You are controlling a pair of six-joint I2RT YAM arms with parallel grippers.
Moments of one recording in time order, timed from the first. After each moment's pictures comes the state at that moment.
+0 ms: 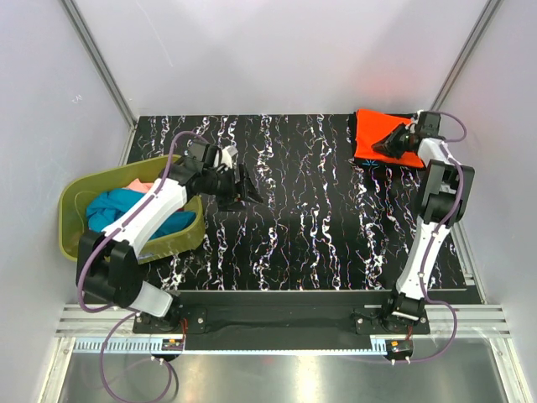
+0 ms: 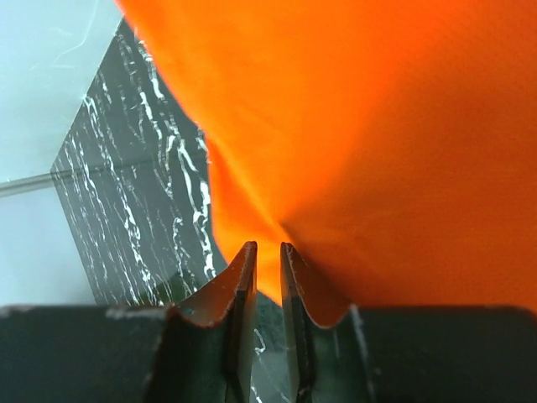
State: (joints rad) left arm -0.37 1.48 1.17 -0.63 0.59 -0.60; right arm -0.25 2.32 1.82 -0.30 -0.59 0.60
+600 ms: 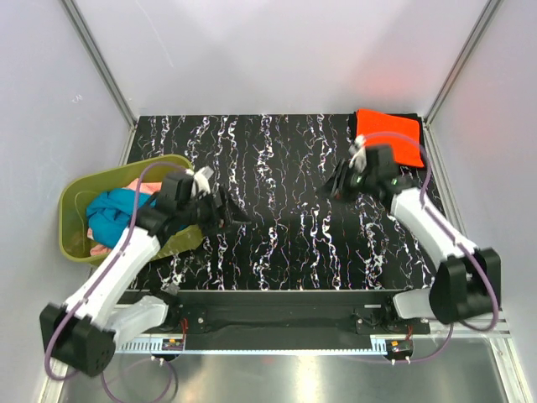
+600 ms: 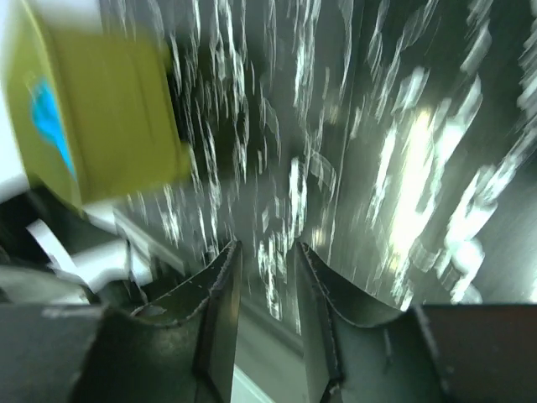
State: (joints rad) left arm -0.37 1.05 0.89 -0.62 0.52 -0.72; right arm 0.20 1.40 1.09 -0.43 -0.54 0.62
